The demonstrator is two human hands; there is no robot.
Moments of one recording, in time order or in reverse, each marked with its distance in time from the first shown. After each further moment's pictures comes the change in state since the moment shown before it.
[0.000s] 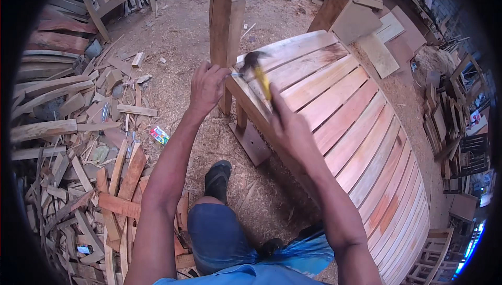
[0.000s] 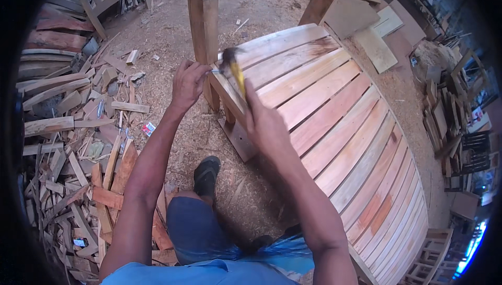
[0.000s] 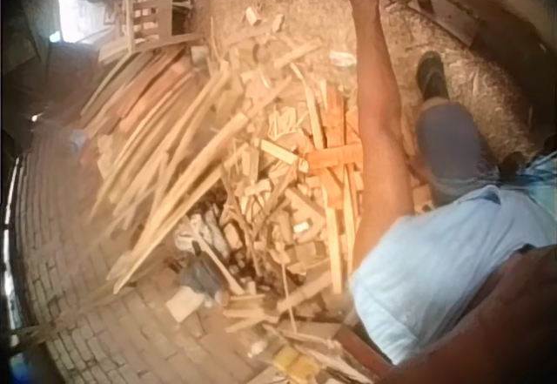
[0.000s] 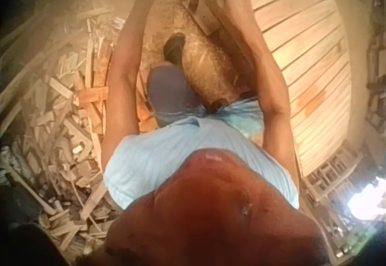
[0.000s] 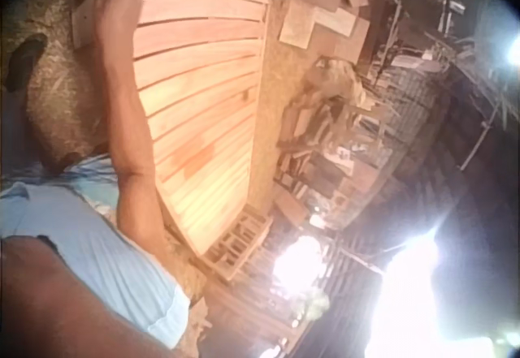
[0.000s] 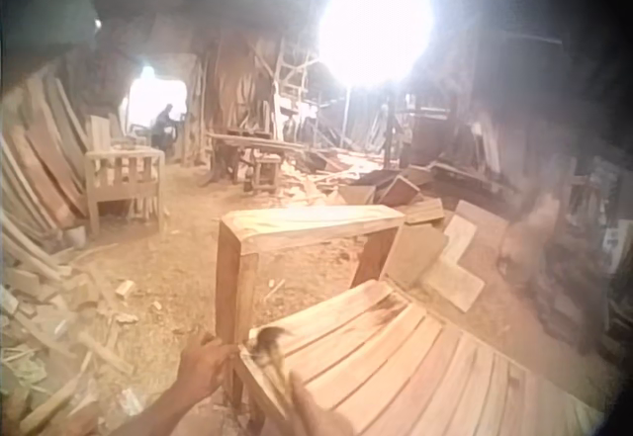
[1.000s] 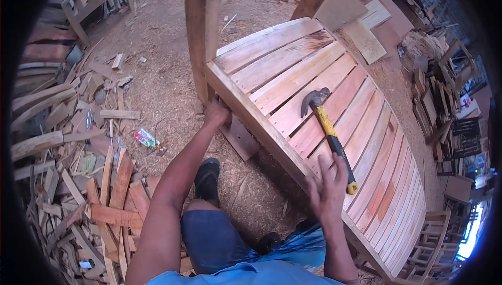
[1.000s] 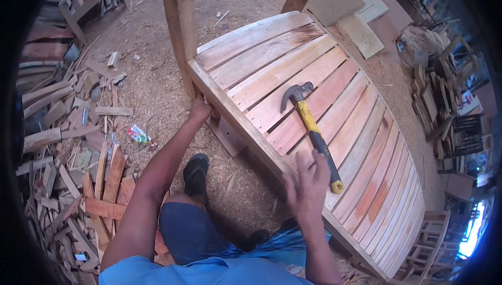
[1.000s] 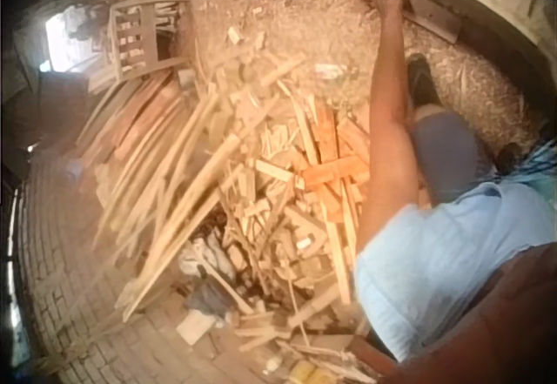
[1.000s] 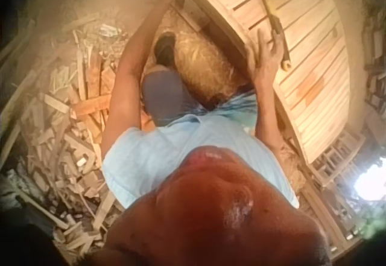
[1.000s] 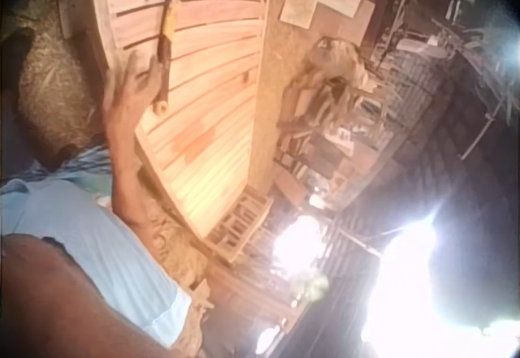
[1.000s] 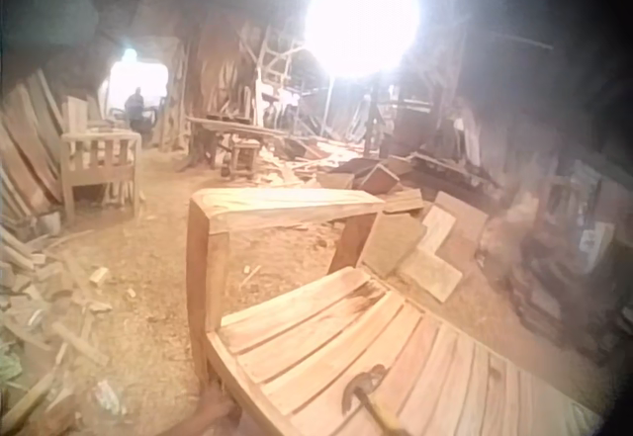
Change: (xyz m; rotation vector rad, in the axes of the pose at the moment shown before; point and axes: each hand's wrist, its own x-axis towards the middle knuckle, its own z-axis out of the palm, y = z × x) left_hand -0.117 0.002 0.160 -0.339 -0.412 -0.906; right_hand -0.186 0.015 -0.027 -0.362 0.385 0.214
